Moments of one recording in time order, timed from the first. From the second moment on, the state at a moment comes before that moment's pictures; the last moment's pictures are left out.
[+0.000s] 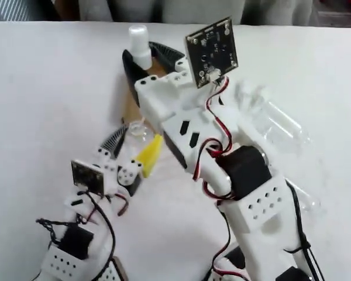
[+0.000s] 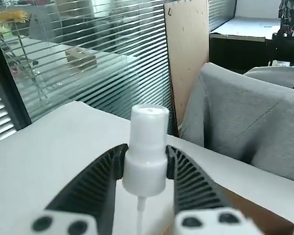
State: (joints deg) left arm 18.4 -103.3 97.3 18.0 5.6; right arm -36.7 -33.5 3.4 45.9 -2.6
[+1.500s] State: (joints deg) left arm 18.5 -103.3 97.3 19.5 5.6; right arm -41.6 -42.9 34.4 37.7 -2.6
